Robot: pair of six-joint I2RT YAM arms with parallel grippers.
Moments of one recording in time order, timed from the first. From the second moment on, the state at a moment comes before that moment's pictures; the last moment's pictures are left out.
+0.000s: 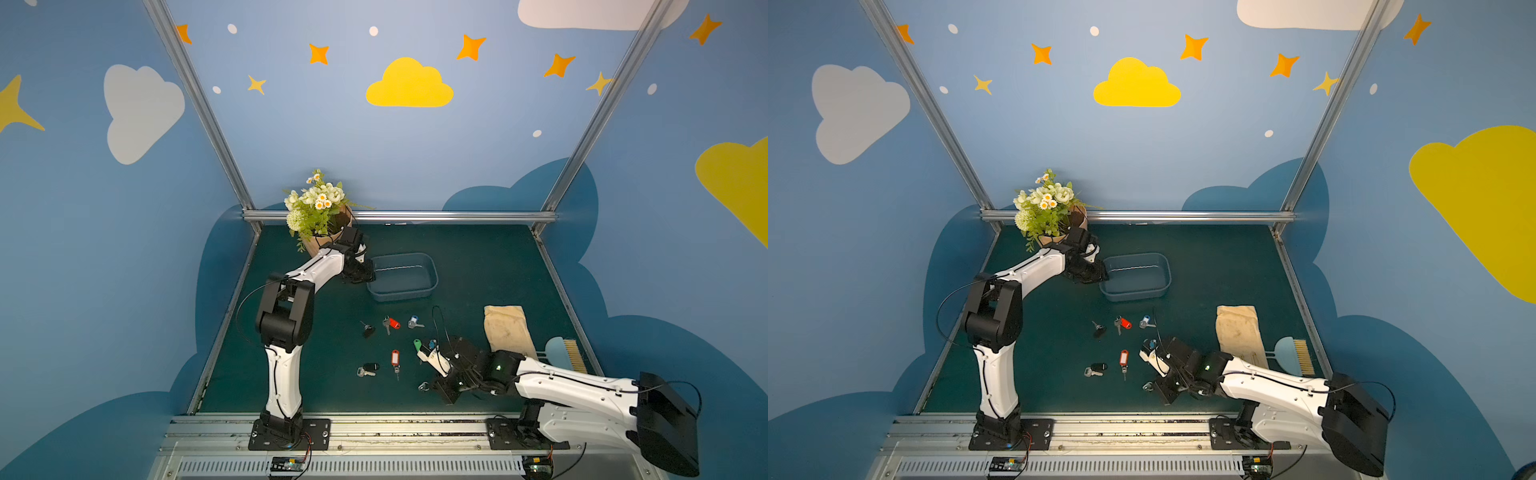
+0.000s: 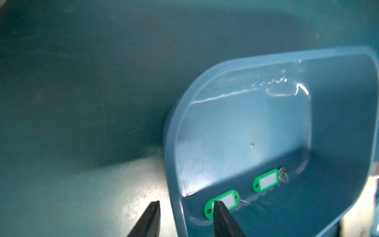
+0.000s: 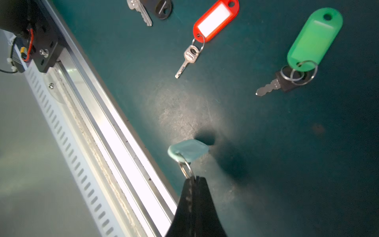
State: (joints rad) left arm -0.28 2.06 1.58 -0.66 0.26 -0.35; right arm 1.10 1.13 0.53 -0.45 -0.21 0.32
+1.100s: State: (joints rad) left arm -0.28 1.78 1.41 -0.59 0.33 -0.34; right arm 1.11 1.17 0.69 -0.63 0.00 0.39
